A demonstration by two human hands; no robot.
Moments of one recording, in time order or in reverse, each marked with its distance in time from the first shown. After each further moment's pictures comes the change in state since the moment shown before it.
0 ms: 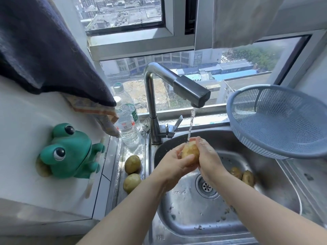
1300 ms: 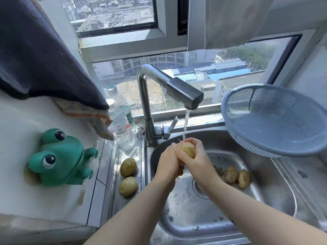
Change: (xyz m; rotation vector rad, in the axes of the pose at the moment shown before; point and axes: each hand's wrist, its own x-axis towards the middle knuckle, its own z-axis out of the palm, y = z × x) left_hand 0.012 0.001 0.013 0.173 0.385 -0.017; right_hand -0.021 -0.003 0.003 -0.136 -0.080 -0.124
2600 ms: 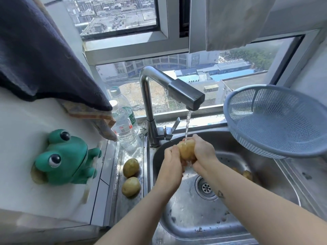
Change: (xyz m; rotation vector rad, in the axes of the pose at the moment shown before) left_hand -0.008 -0.015 -0.008 0.205 0.026 0.159; right_hand 0.039 -0.013 0.006 0.285 0.264 0.382
